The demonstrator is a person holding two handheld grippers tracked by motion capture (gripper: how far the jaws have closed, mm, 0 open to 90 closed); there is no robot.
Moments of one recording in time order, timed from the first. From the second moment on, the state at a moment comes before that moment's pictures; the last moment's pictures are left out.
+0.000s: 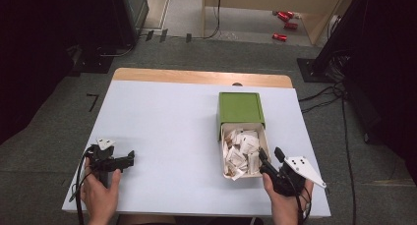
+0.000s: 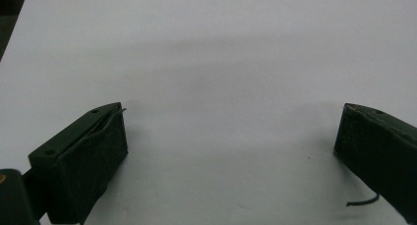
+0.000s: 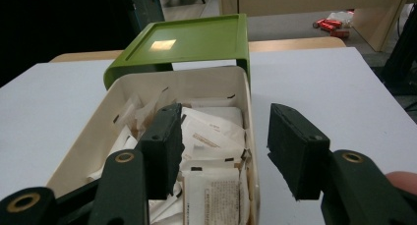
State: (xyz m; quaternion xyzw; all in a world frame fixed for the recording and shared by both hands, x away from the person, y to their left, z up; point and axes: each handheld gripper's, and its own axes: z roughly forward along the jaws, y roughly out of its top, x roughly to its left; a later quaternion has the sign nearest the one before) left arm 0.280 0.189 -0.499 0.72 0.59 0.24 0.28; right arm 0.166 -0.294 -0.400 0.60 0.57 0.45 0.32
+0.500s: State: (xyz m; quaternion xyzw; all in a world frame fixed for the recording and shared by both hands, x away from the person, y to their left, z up) left arm 0.280 0.189 -0.499 0.72 0.59 0.24 0.28; right arm 0.172 -0.273 -0.405 0.59 0.59 0.46 0.31
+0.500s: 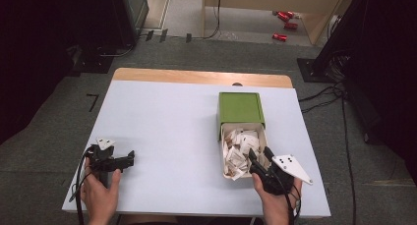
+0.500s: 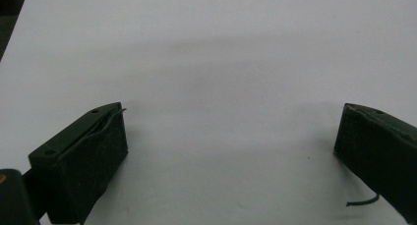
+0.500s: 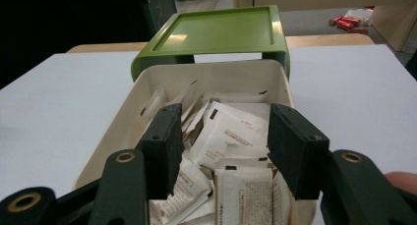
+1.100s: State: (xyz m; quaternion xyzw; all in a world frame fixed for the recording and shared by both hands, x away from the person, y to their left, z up) left arm 0.280 0.189 -0.498 0.72 0.59 0.24 0.28; right arm 0.177 -0.259 -0.417 0.58 0.61 0.46 0.29
